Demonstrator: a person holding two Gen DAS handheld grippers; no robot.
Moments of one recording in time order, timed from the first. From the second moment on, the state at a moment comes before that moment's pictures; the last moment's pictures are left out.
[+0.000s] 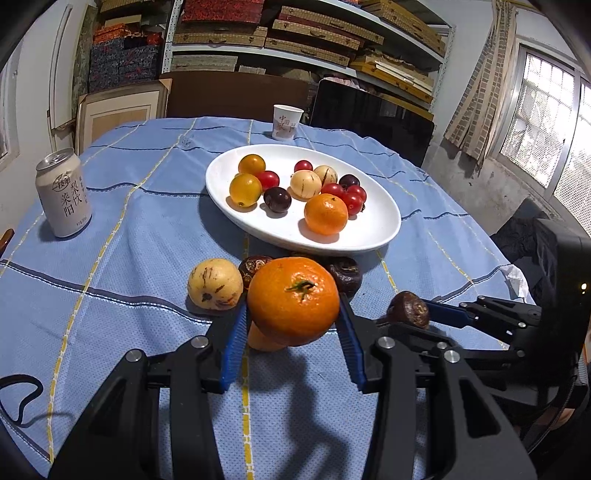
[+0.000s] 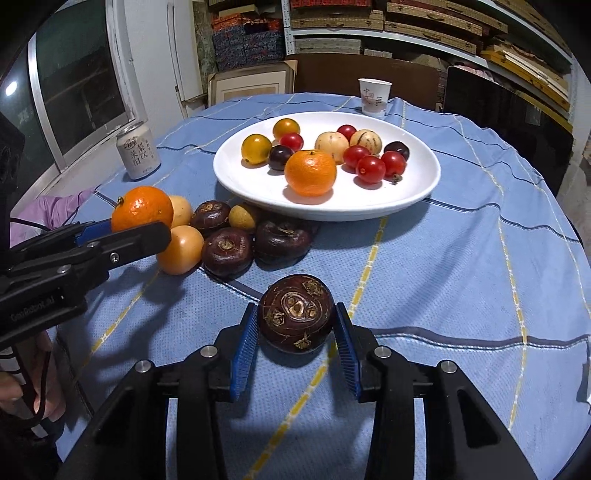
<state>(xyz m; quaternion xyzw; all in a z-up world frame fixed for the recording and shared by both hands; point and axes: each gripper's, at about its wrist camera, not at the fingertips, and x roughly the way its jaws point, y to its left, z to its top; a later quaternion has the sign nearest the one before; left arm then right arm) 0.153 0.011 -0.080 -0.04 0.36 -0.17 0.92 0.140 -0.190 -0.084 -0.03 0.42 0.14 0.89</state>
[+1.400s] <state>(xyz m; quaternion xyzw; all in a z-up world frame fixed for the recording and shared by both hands) 0.282 -0.027 -0.065 0.03 0.44 -0.16 0.88 0.294 -0.221 0.015 0.00 0.35 0.16 0.92</state>
